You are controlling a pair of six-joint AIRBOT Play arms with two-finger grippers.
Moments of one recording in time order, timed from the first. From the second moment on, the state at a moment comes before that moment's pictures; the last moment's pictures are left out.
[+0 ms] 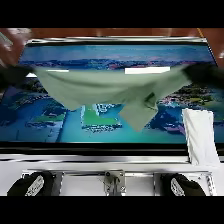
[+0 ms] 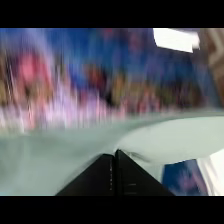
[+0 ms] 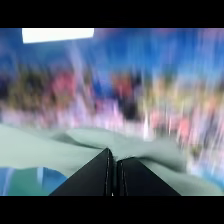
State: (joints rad) left arm 0.24 -0.82 1.24 0.60 -1.06 -1.19; right arm -0.20 -0.87 1.31 -0.92 1.02 1.20
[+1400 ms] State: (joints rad) left arm 0.36 -0.71 1.07 1.22 -1.06 -1.49; right arm -0.11 -1.26 1.57 -1.03 1.35 1.50
